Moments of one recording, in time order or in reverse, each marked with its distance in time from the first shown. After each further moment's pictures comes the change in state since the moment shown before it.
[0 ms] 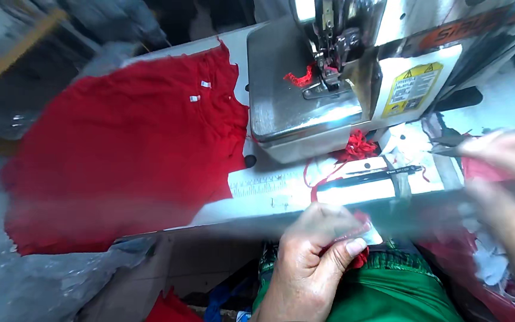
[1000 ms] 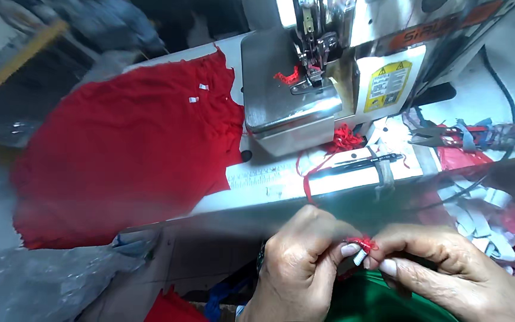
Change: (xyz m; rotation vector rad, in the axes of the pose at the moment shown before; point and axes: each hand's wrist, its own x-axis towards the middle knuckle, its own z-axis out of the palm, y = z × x) left_hand -0.013 0.011 -0.001 0.288 -0.025 0.217; right_hand -0.034 -0.034 0.013 1.044 -0.534 0.240
